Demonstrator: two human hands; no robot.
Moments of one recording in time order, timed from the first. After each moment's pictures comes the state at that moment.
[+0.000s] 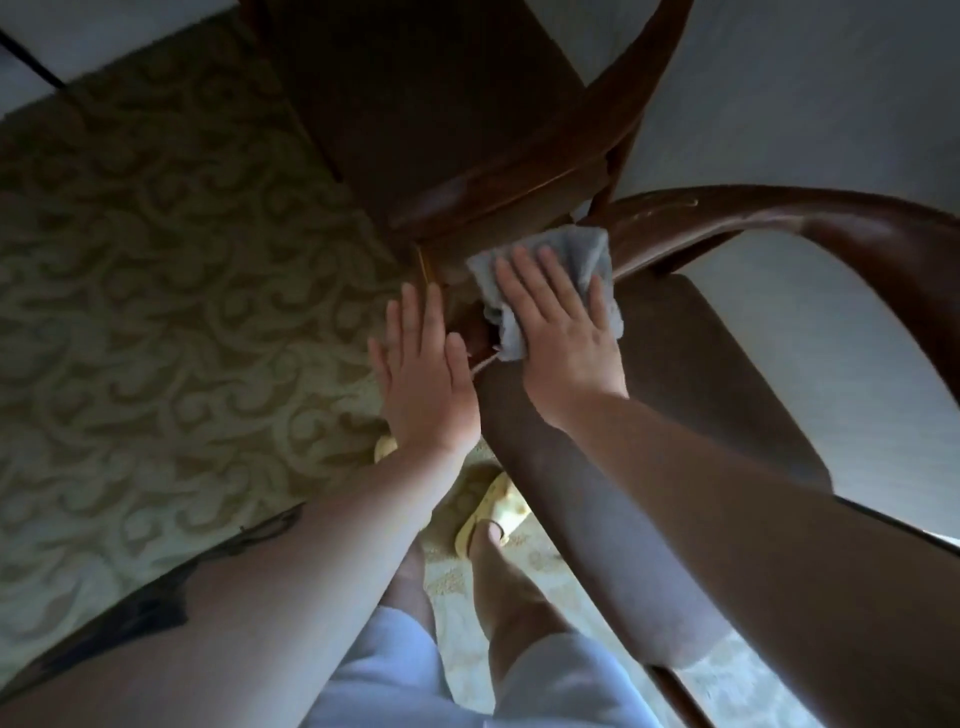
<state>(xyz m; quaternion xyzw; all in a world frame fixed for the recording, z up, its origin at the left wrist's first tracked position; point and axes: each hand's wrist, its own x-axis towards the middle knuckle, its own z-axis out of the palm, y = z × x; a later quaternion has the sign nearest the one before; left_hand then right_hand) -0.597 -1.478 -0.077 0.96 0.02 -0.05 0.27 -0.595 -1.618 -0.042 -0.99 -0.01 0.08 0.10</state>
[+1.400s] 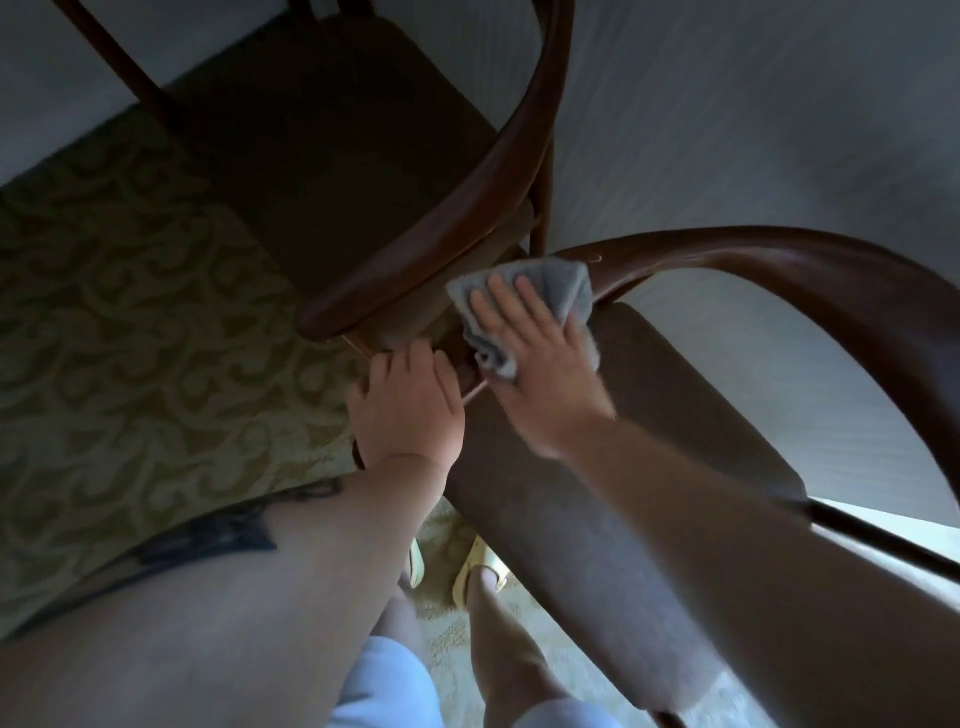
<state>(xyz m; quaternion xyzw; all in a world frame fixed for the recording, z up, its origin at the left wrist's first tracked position) -0.543 -1.539 -0.062 0.99 -0.08 -0.02 0.13 -0.569 -1.681 -0.042 -0.98 0.03 0.10 0.20</state>
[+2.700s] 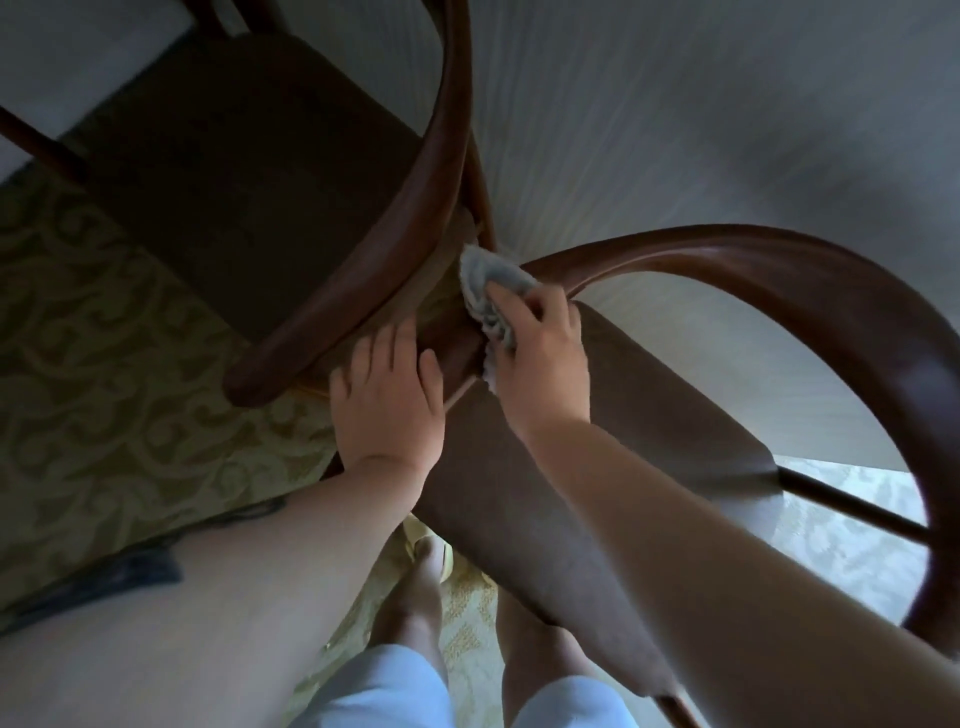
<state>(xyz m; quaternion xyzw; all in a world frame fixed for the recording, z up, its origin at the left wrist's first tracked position) -0.512 -1.576 -0.060 0.98 -0.17 -0.09 0.09 -0.555 -1.706 -0.038 -0.92 0.27 -0.06 0.29</state>
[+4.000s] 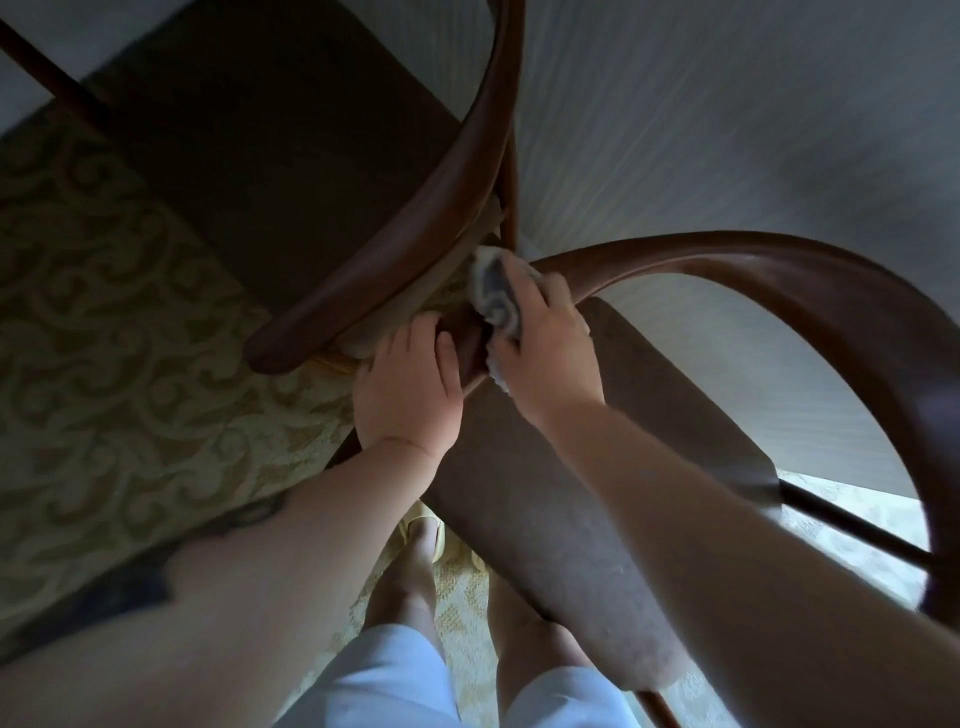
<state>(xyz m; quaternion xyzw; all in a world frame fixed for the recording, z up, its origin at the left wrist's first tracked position) -0.514 -1.575 -0.052 0.97 -0.12 -0.10 0.19 -0.543 -1.708 -0.031 -0.92 0.22 0.03 0.32</state>
